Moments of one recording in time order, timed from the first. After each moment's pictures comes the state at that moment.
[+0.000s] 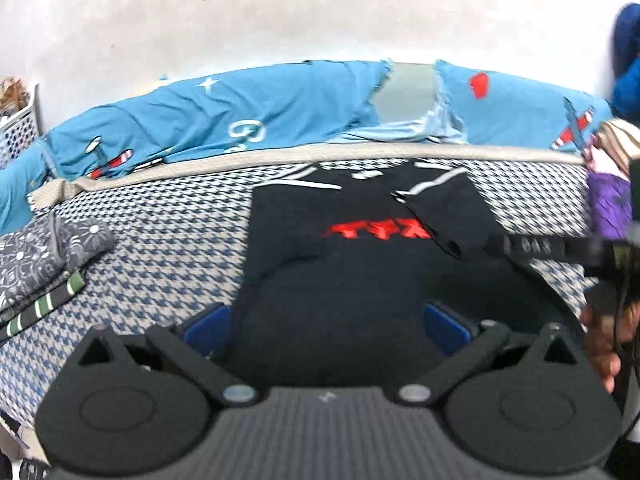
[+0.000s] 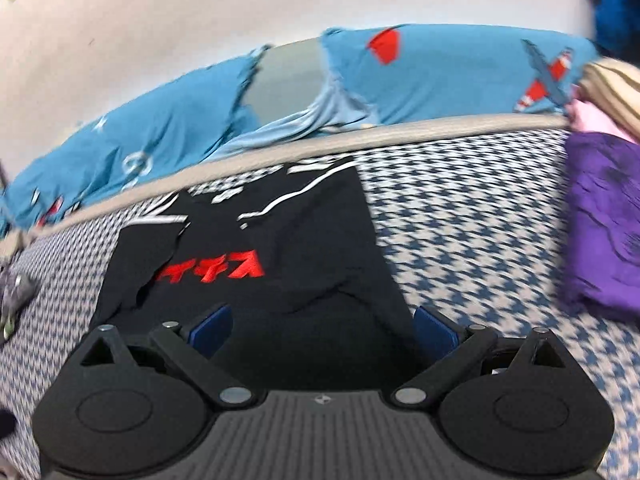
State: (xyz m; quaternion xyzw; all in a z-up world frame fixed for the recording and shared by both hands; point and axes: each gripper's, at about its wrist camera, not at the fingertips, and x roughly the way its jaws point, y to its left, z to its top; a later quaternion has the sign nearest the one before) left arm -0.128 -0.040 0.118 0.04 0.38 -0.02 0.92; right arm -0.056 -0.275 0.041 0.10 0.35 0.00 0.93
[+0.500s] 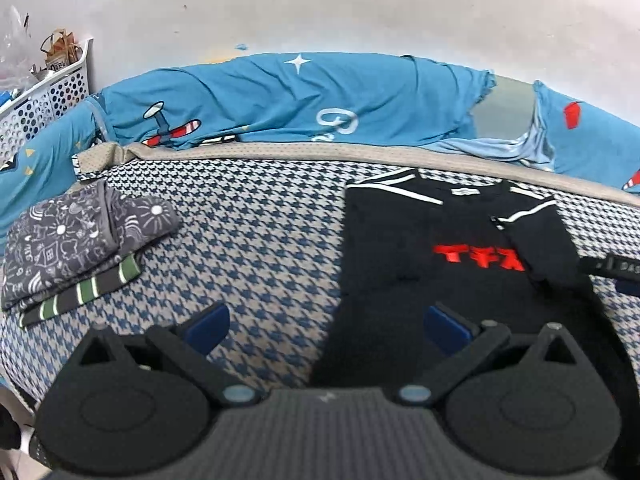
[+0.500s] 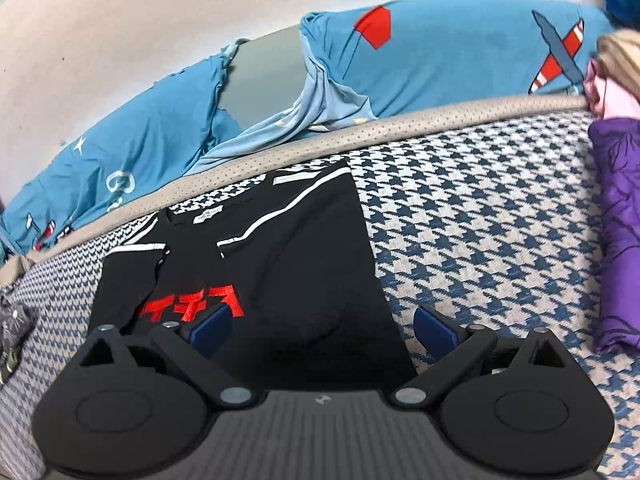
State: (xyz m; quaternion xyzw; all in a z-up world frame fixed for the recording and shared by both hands) left arm -0.083 0.045 0.120 0.00 0.40 0.05 0.91; right arm -0.002 -0.307 0.027 0.15 0.36 0.01 0.92
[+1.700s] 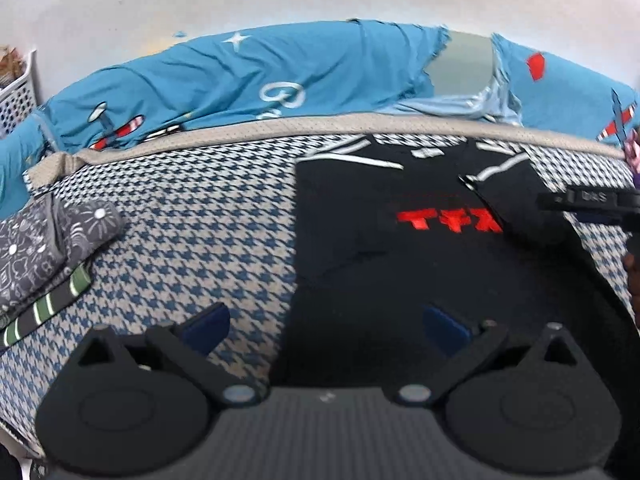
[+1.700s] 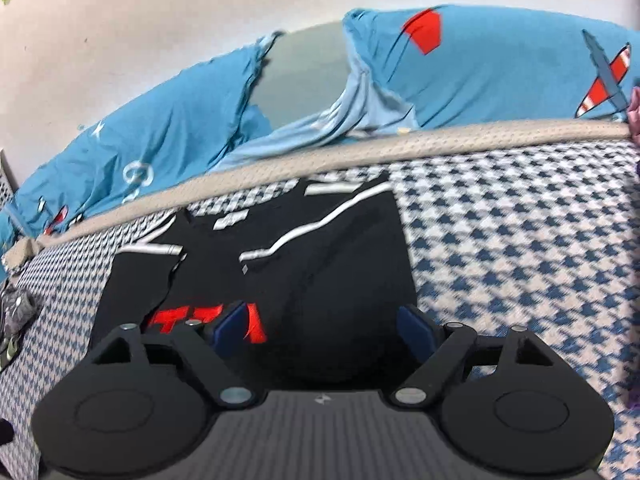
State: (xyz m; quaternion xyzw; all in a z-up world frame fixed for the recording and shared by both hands) left arm -0.063 0.022 0.090 0.03 0.42 -0.01 0.91; right arm 0.028 -0.291 0.030 0.12 0.35 0.03 0.93
